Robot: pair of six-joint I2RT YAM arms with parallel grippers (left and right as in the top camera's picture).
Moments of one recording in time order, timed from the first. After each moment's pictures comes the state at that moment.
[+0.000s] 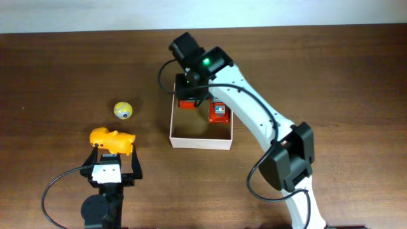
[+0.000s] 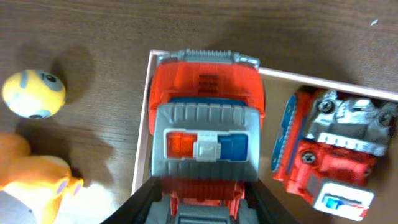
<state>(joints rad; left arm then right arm) 0.04 0.01 0.05 -0.16 -0.01 0.09 0.64 2.25 2.23 -1.20 -0.03 0.57</state>
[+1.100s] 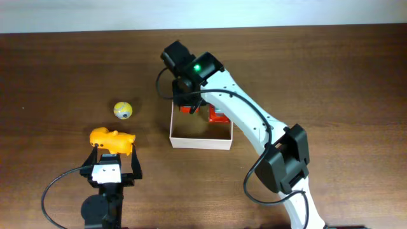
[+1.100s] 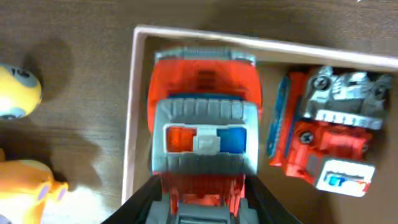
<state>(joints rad) 0.04 0.01 0.05 -0.16 -0.02 0.09 0.69 2.26 2.23 -1.24 0.05 0.63</state>
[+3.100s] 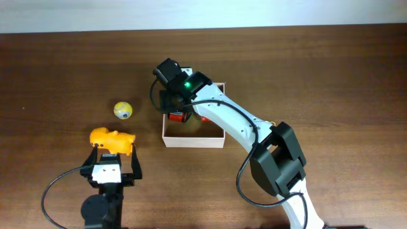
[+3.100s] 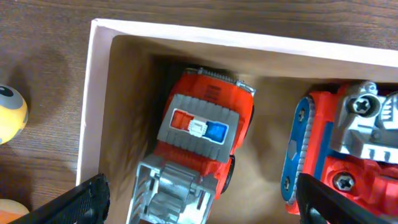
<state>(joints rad) 0.04 0.01 0.05 -0.16 -0.02 0.09 0.73 2.26 2.00 -0.93 0.11 0.64</state>
